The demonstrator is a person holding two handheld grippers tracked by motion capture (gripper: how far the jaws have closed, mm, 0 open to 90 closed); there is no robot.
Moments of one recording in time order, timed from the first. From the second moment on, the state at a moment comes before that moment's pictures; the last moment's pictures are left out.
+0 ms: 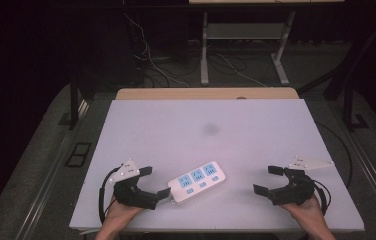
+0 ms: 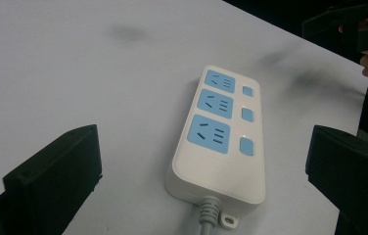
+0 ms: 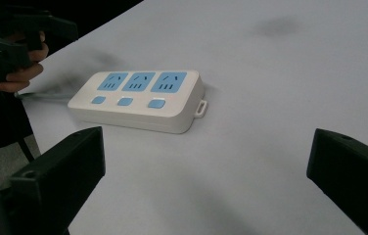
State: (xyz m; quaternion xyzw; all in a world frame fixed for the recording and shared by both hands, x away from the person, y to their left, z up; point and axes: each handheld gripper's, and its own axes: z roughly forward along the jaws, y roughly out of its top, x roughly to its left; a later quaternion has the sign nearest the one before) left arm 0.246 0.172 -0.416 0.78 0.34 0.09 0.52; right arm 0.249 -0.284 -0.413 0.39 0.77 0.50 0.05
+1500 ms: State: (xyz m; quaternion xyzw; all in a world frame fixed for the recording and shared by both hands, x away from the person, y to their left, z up) left arm 0.260 0.165 -0.393 0.81 0.32 0.08 0.49; right arm 0.244 -0.298 -0.416 0.39 0.77 0.50 0.03
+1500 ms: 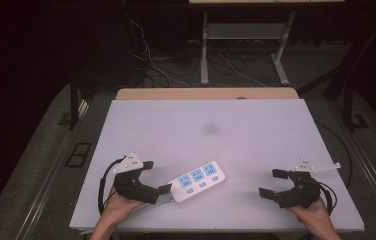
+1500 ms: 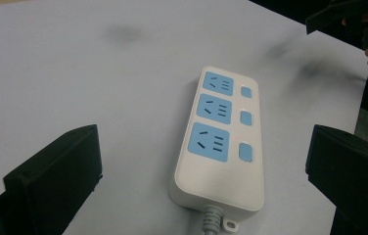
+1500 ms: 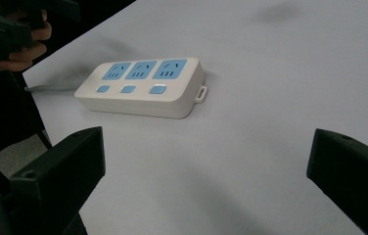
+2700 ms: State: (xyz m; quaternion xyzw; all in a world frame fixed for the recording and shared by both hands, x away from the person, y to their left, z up) left arm 0.277 0.118 -0.380 0.86 0.26 0.04 0.43; right arm 0.244 -0.297 -0.416 0.39 0.77 0.50 0.03
